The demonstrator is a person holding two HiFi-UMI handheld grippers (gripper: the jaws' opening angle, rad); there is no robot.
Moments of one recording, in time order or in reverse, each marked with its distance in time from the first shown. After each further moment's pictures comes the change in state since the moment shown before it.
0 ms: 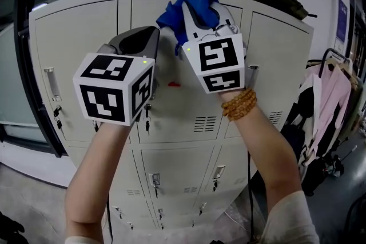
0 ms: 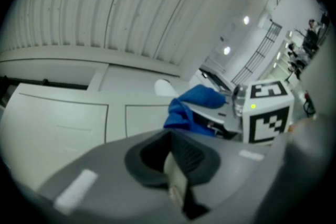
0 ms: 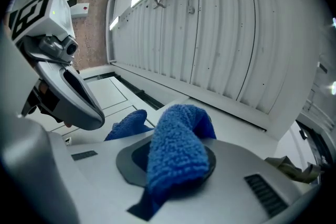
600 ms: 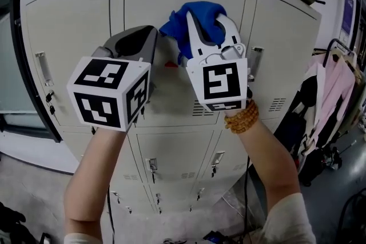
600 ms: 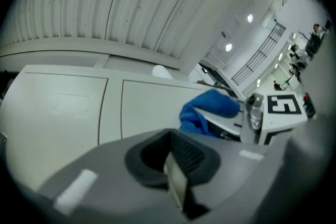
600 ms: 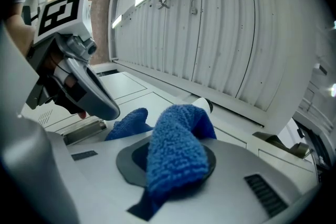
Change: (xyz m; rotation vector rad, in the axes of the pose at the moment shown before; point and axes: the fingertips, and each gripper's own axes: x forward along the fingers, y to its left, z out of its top) left arm -0.009 -0.018 -0.045 -0.027 0.063 -0.009; right arm -0.052 0.033 -0.039 -0.027 0.008 0.002
